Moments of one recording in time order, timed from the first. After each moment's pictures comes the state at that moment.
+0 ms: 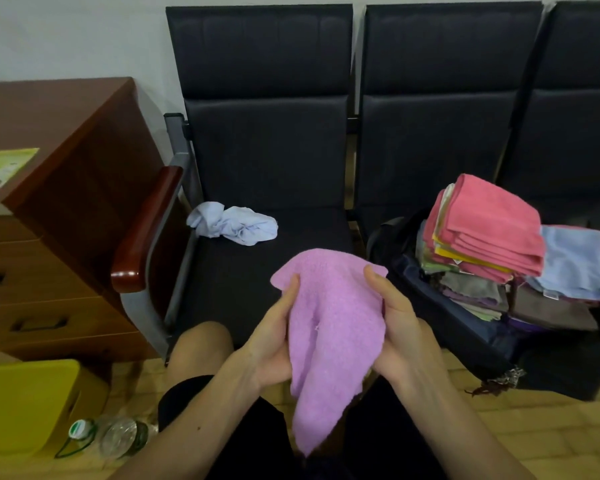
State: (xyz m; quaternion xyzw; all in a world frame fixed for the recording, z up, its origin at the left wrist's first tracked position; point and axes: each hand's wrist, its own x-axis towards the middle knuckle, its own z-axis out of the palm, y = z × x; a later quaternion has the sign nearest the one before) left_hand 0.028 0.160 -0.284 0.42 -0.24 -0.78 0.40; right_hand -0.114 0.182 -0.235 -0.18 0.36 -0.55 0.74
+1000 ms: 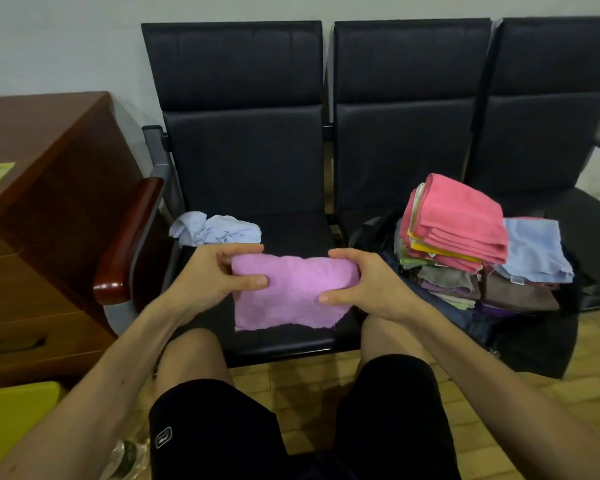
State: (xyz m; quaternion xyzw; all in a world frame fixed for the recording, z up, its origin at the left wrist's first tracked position) left_hand 0.112 0.108 -0.245 0.50 -0.63 -0.48 0.34; right_hand -0.154 0.138 -0.255 -0.66 0.60 -0.26 0.36
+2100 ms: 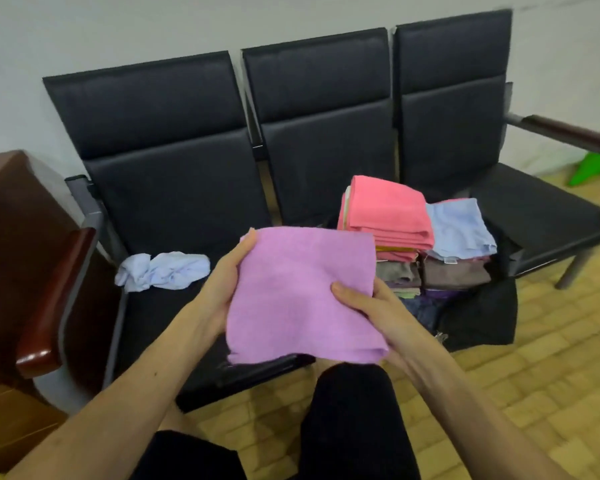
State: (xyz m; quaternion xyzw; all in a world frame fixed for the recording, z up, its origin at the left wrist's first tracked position) left_hand -0.039 0.113 -0.219 0.41 -0.38 -0.76 0.33; right_hand -0.229 0.217 -0.246 -0.30 0.44 -0.58 0.62
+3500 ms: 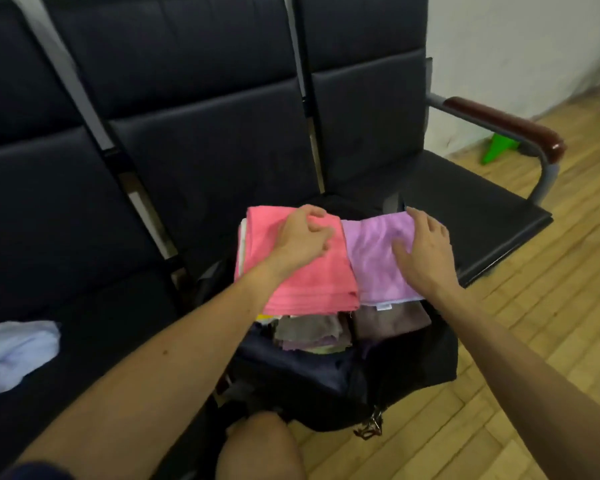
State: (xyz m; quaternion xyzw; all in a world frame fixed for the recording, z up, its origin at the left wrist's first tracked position) left_hand -0.391 -0.079 -0.307 0.44 -0.69 -0.52 0.24; right_hand -0.550 0.056 -0.322 -0.41 0.85 -0.32 0.03
